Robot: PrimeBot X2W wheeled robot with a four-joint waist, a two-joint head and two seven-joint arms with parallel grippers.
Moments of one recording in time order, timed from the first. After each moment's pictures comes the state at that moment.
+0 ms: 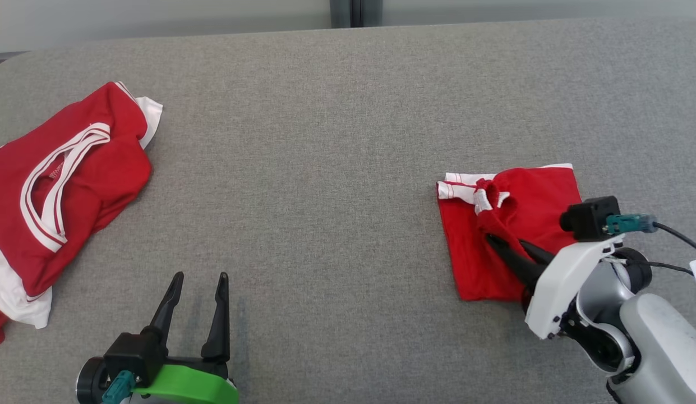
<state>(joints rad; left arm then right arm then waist) 0.01 0.14 -0.19 0.15 -0.31 -0.05 -0.26 -0.25 -0.40 0.35 0.06 0.70 0.13 0.35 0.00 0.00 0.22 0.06</state>
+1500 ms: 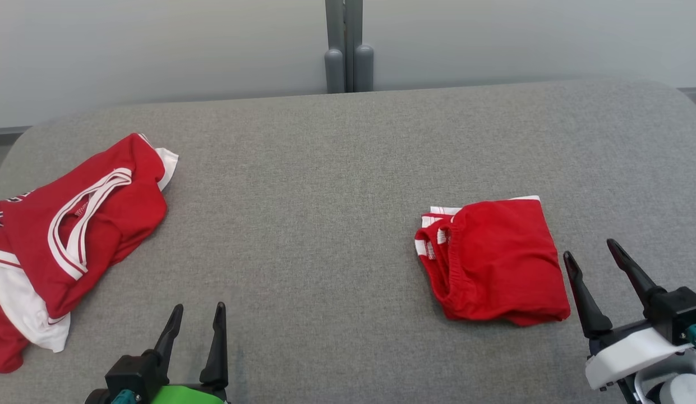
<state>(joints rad) 0.05 0.11 -0.15 0.23 -0.32 -0.09 -0.26 0.00 -0.33 0.09 0.06 0.21 0.13 -0.21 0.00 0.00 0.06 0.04</state>
